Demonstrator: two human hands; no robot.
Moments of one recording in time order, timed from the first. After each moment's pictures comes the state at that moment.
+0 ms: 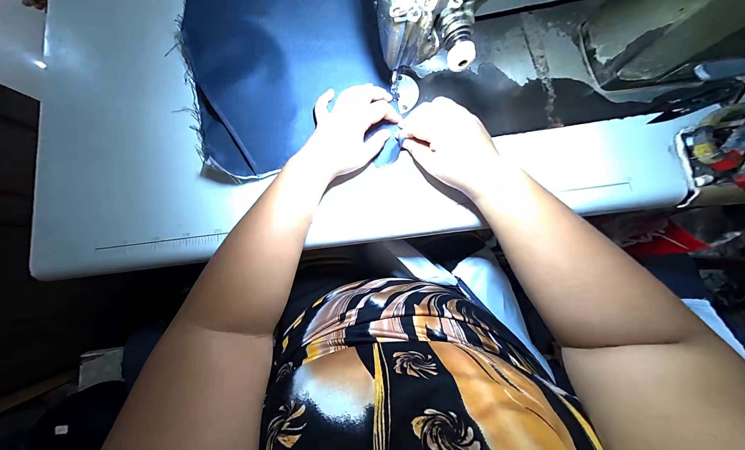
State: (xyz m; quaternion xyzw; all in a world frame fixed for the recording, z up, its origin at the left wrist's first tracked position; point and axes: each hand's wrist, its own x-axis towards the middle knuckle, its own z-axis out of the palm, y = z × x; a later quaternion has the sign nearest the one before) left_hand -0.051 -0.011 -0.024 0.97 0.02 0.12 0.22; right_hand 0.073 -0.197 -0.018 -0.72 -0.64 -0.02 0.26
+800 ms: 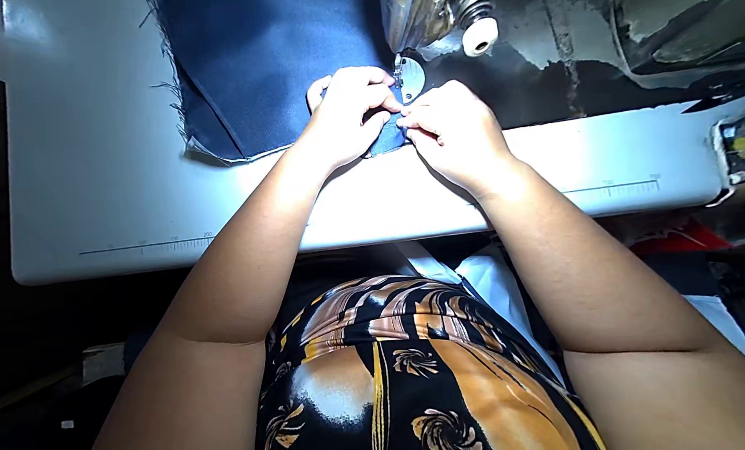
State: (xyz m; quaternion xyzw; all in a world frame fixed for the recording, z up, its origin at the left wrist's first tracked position) left_hand -0.044 -0.009 -0.022 0.96 0.04 0.14 0.26; right_hand 0.073 -0.194 -0.026 -0.72 -0.62 -0.03 0.31
